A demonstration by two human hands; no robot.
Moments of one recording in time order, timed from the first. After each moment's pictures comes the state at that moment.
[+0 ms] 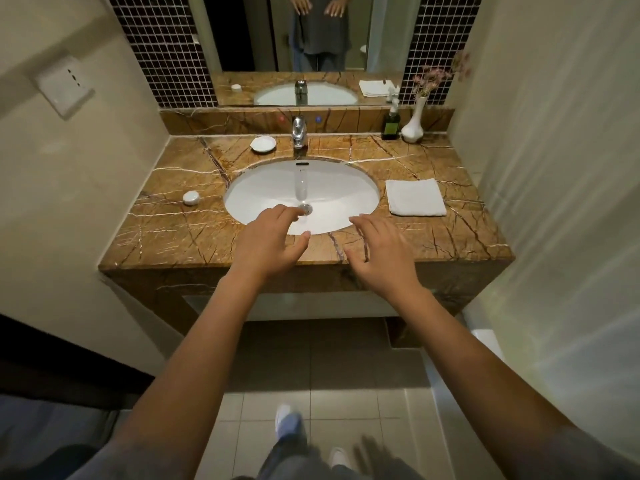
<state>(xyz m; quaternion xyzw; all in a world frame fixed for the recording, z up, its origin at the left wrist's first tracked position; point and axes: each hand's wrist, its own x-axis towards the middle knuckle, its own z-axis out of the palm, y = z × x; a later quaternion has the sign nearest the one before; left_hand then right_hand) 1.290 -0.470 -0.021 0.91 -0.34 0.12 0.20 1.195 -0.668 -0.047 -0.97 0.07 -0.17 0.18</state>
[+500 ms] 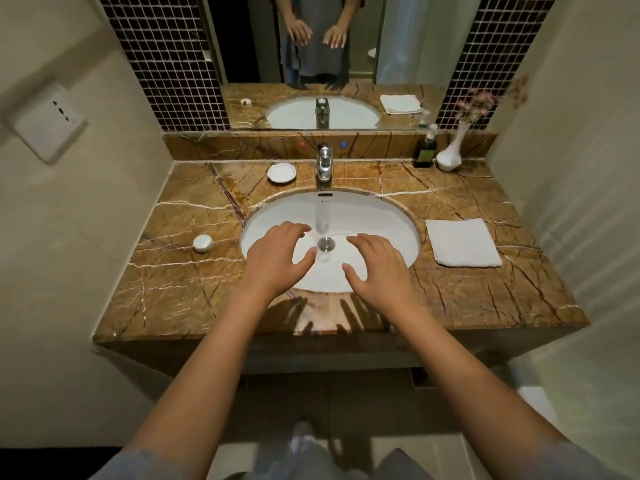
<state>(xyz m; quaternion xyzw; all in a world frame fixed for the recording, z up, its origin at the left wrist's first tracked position) 1.476 -0.457 -0.053 0.92 -0.31 0.07 0.22 1.377 -0.640 -0.072 -0.97 0.09 -0.14 0.19</state>
